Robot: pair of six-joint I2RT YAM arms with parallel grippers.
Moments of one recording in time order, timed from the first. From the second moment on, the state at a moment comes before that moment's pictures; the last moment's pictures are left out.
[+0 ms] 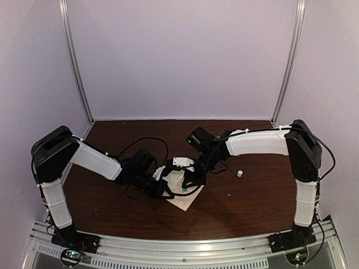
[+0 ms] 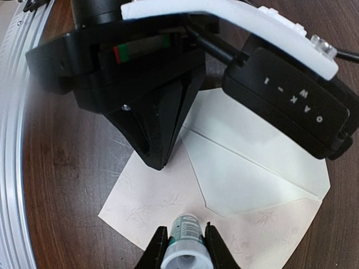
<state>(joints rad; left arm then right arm) -0.80 1.88 0.85 0.11 0.59 -0.46 0.85 2.00 1.46 -0.59 -0.44 -0.53</state>
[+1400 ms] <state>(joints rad) -0.80 1.91 0.87 0.13 0.61 -0.46 0.84 2.02 1.45 -0.51 -0.35 -0.49</state>
